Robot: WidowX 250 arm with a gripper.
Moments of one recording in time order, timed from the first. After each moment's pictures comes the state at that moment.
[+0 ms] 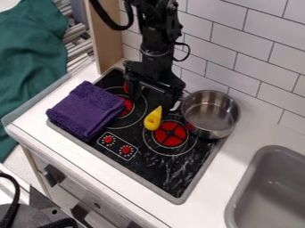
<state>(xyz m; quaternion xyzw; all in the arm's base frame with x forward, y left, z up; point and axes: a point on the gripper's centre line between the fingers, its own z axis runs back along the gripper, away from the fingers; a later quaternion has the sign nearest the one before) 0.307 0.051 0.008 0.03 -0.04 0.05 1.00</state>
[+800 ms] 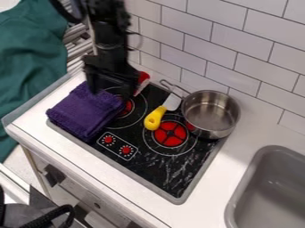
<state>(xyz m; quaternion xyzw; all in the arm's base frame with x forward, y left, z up) 0.280 0.137 0.010 0.04 -0.05 0.12 0.99</state>
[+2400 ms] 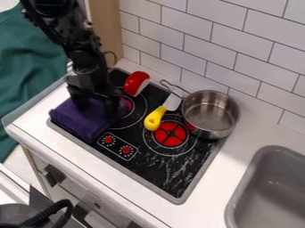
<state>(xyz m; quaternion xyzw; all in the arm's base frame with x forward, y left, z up) 0.264 0.117 -0.039 0.00 -0.06 0.11 0.99</state>
